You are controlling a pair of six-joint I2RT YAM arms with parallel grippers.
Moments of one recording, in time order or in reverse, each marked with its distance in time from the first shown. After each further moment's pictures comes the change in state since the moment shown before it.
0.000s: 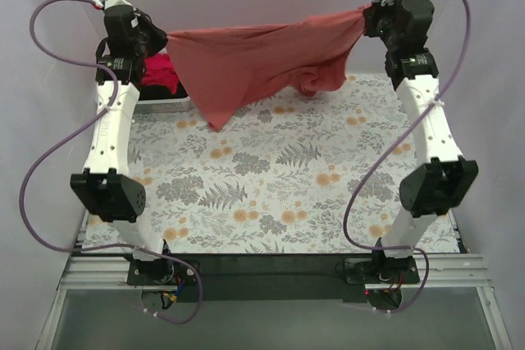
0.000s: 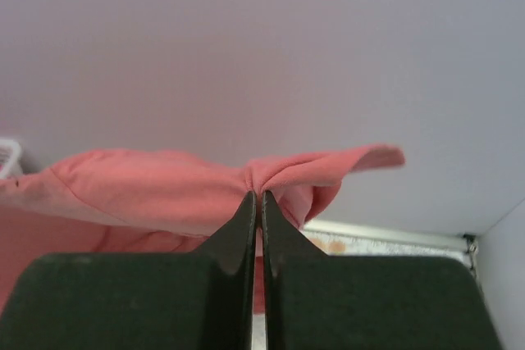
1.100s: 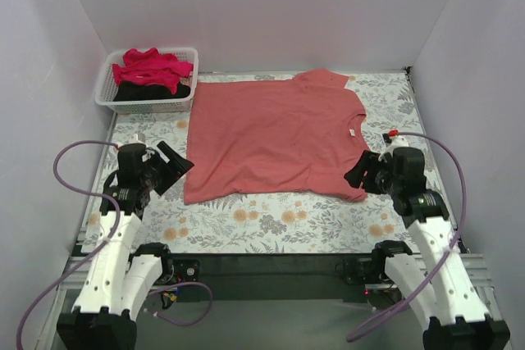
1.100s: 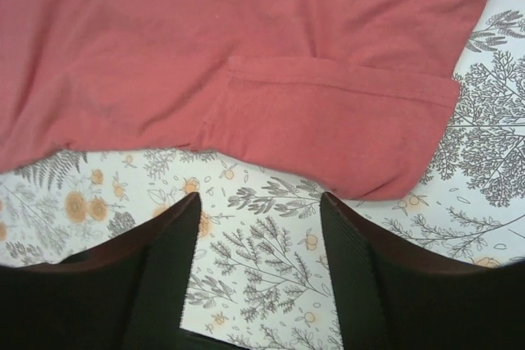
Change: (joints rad) left arm 0.017 -1.127 -1.422 -0.118 0.229 -0.175; right arm 0.023 -1.242 -1.394 -0.428 -0.121 0.340
